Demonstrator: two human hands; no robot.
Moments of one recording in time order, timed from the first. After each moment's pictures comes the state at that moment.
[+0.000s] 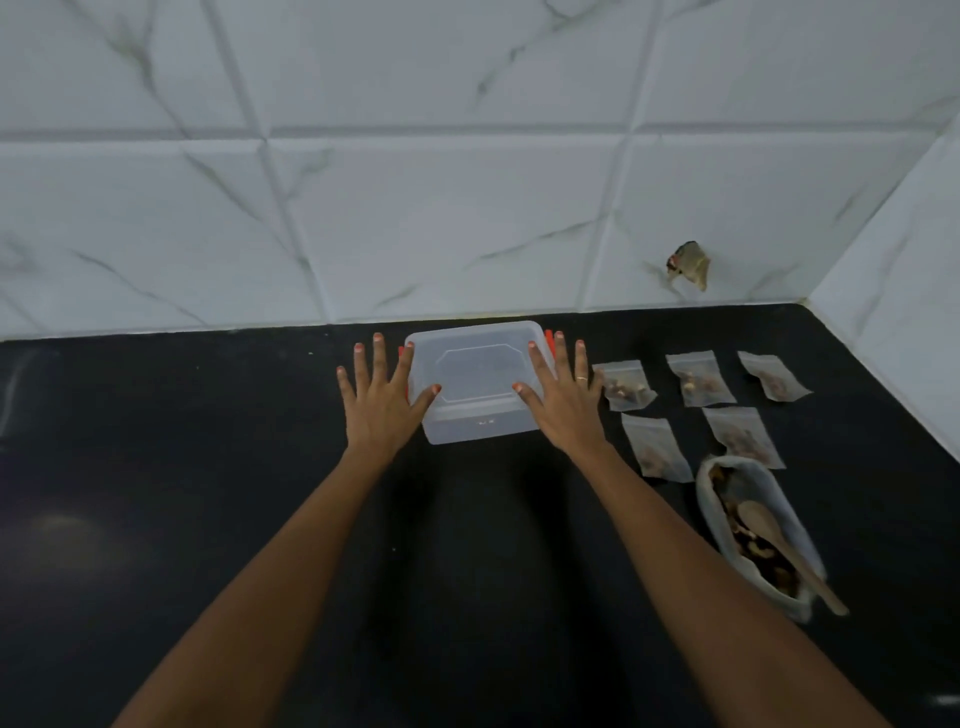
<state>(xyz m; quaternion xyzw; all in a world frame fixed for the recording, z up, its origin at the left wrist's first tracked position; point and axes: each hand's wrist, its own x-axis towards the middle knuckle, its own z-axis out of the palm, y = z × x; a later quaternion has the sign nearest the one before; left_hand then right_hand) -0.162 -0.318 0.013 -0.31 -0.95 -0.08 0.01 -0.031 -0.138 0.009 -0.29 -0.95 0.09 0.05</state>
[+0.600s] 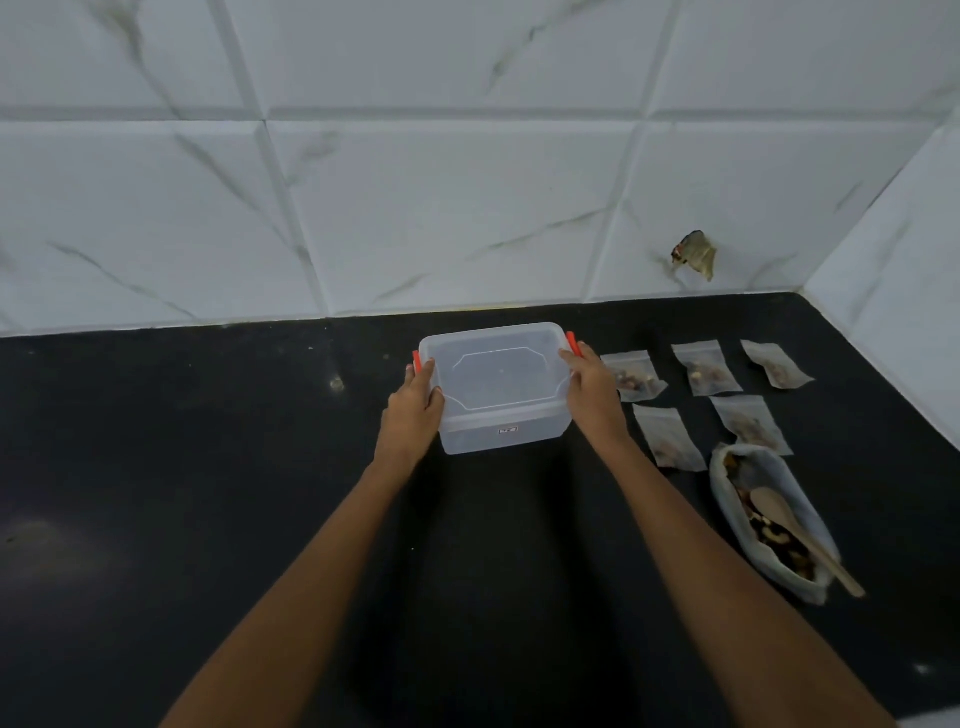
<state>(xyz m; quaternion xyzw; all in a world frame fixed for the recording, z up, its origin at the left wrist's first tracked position) -0.148 -0.322 0.016 -0.27 -0.86 -0.39 -0.17 -0.035 -0.146 0.017 -0.36 -0.85 0.33 0.19</state>
